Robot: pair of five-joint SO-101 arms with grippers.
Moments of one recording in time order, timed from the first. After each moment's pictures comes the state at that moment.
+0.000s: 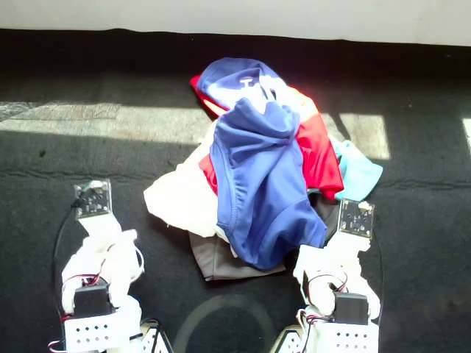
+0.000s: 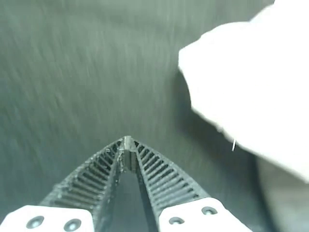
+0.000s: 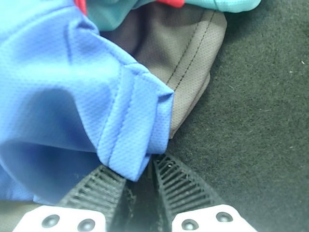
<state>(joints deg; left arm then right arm) -14.4 -103.6 96.2 59.5 3.6 -1.4 -104.9 95.8 72.2 -8.3</state>
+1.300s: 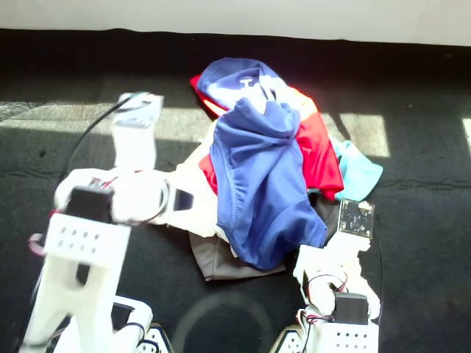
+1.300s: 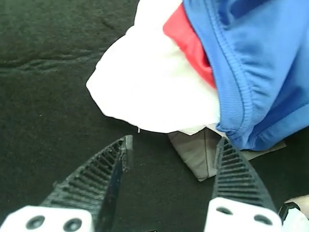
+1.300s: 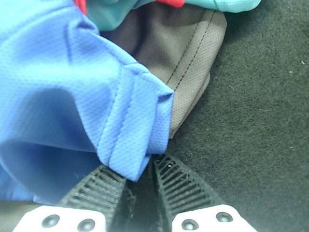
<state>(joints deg) 7.9 -39.3 29.6 80.6 3.0 -1.4 -104.9 95.8 72.2 -8.3</state>
